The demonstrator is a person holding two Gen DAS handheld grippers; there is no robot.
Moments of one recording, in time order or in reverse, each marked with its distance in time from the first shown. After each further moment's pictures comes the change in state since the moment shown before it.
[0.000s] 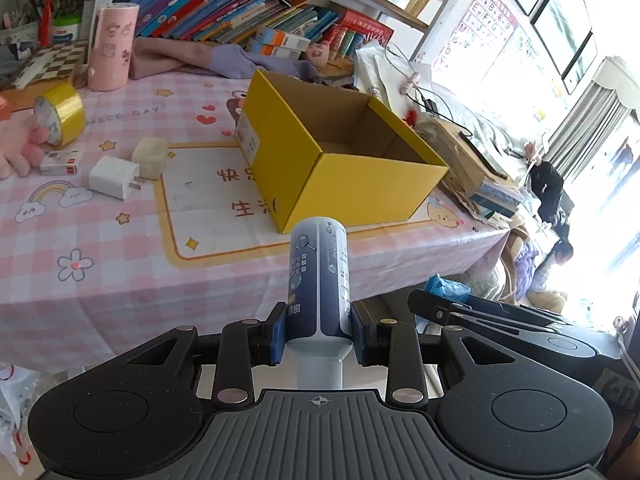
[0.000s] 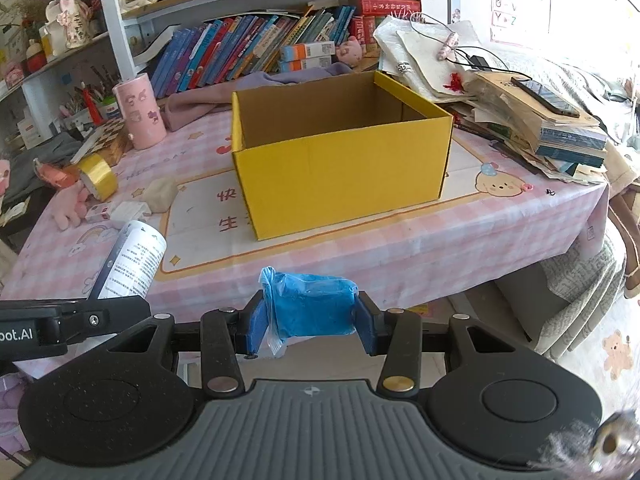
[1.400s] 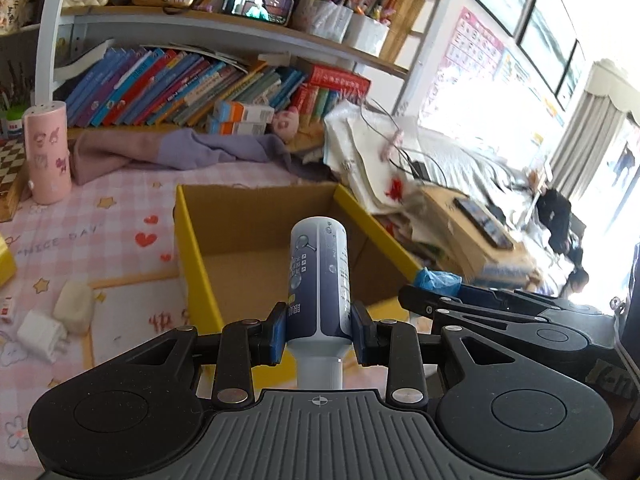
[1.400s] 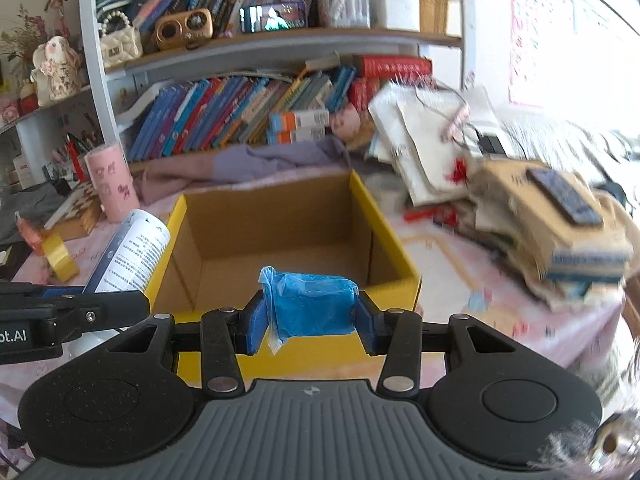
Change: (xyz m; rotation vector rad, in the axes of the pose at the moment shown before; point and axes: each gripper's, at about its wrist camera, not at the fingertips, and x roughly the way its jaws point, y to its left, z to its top) left arm 0.077 -0.079 0.114 0.083 -0.163 0.044; right arm 0.060 -0.086 0.128 -0.093 -0.154 0.060
